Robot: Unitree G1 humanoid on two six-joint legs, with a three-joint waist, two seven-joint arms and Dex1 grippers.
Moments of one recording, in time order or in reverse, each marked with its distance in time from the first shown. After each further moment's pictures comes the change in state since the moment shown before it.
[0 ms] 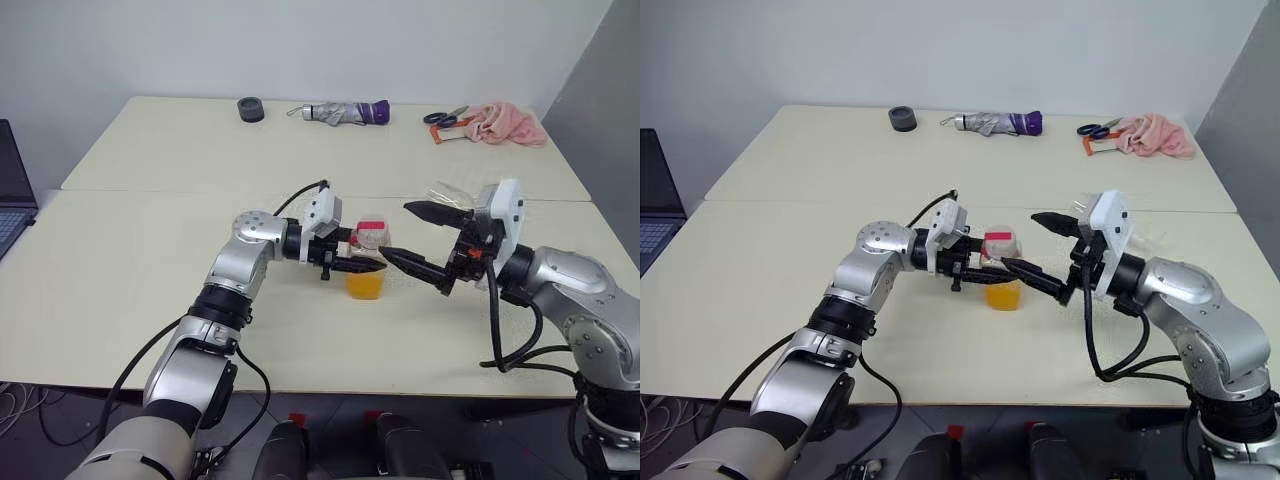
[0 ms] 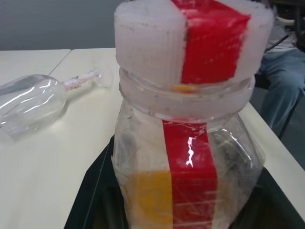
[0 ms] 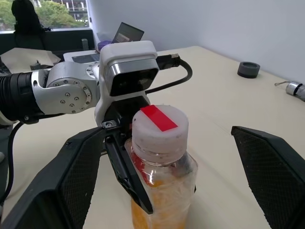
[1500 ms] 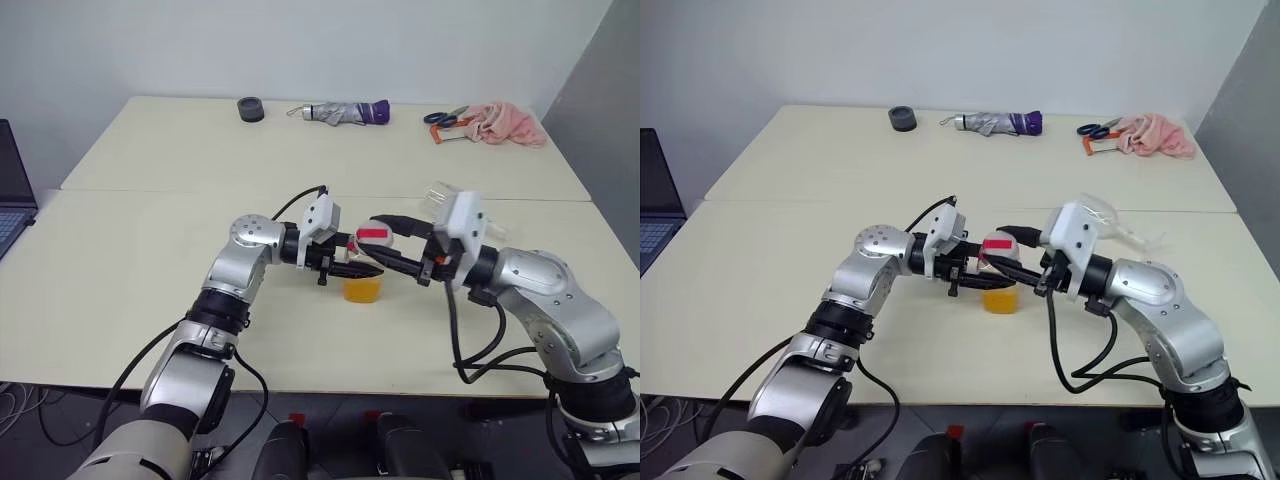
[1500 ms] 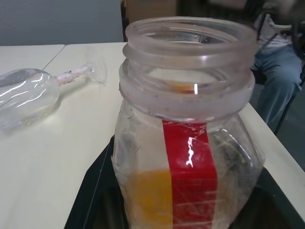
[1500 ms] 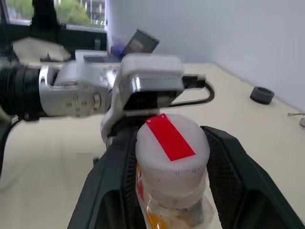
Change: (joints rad) left arm 0.031 0.011 -0.001 -0.013 0.018 -0.013 0.004; right arm -0.015 0.090 0.089 0.018 -0.123 -0.159 0.007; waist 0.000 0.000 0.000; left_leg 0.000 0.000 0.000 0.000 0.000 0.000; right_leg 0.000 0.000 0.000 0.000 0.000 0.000
